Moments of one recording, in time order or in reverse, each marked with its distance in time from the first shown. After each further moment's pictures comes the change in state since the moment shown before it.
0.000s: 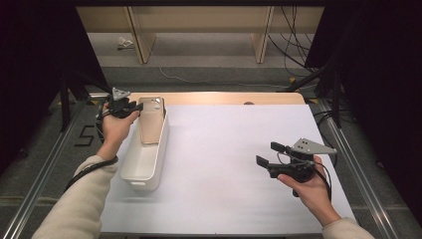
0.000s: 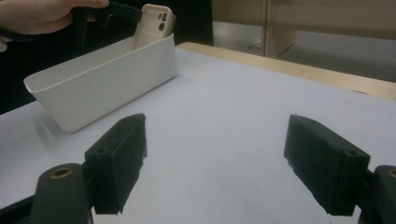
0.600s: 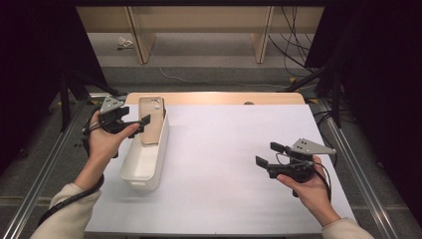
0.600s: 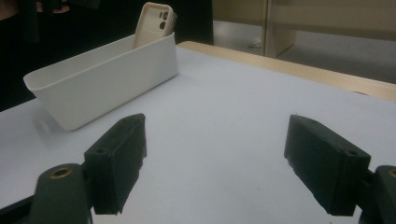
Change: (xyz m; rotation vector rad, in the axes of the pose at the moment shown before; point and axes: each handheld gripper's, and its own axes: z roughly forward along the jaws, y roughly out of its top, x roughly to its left) left arm -0.036 -0.006 -0.087 -0.083 -0.213 -0.001; right arm 0.002 0.001 0.001 0.005 -0.002 -0.011
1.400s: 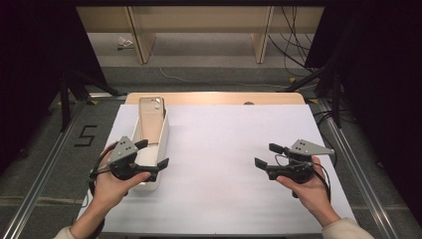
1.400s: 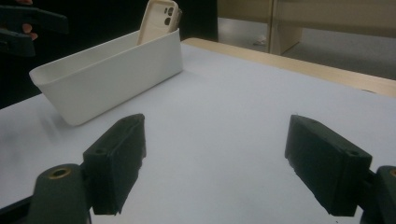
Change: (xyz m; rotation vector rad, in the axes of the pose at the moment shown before) left arm -0.071 -0.061 -0.039 -0.042 -0.233 0.114; right arm 0.001 -0.002 0.001 0.011 0.019 -0.005
